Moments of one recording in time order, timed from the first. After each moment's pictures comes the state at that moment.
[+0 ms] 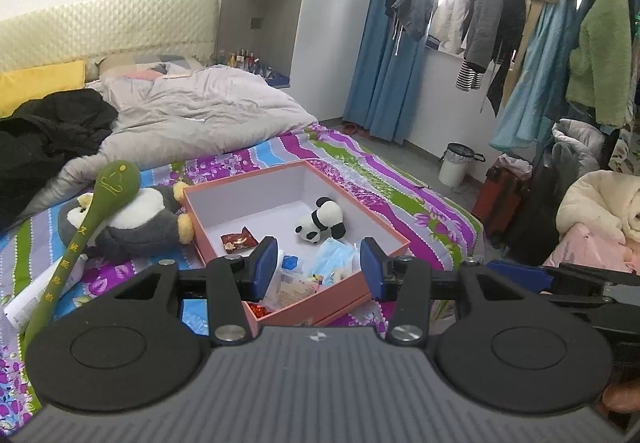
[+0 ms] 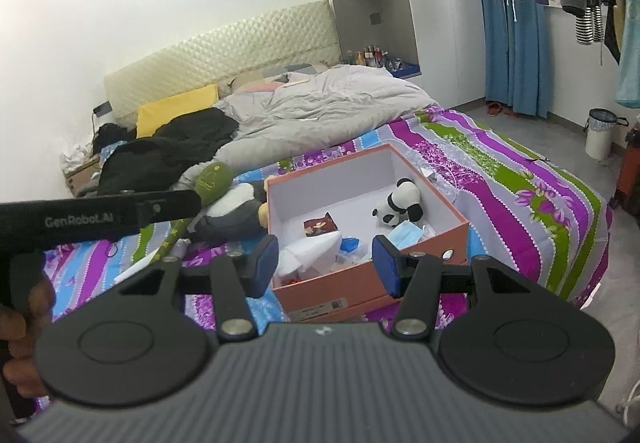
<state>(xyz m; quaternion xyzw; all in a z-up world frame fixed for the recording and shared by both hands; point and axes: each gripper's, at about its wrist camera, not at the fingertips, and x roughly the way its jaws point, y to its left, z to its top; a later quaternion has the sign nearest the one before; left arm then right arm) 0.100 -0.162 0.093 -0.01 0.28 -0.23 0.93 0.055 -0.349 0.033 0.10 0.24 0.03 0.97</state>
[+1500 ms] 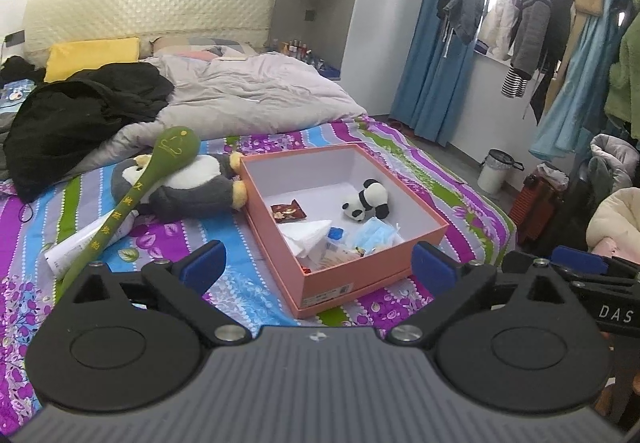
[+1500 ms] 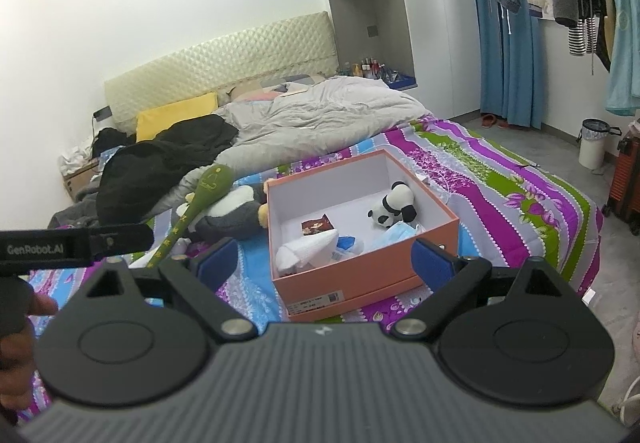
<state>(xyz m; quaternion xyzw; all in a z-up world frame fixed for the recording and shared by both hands) 0.058 -0.119 0.083 -0.04 0.30 -0.15 0.94 0.025 -0.341 0.028 0.09 0.22 0.02 0.97</state>
